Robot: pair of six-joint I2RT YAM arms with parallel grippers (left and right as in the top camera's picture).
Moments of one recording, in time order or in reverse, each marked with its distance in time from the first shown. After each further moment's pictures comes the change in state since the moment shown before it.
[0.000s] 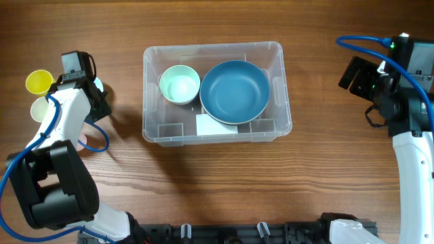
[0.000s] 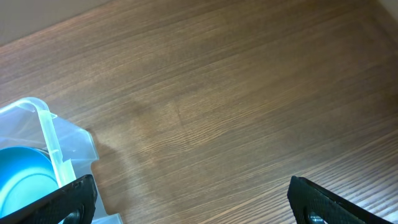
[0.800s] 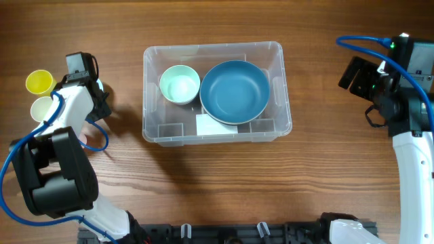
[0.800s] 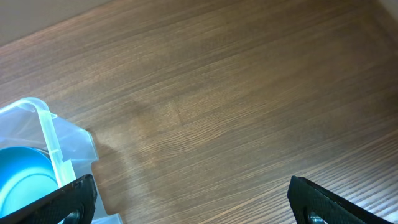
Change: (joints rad) left arm 0.000 0.080 0.000 0.065 -0.053 0.054; right arm 0.000 0.000 0.000 0.000 0.000 0.000
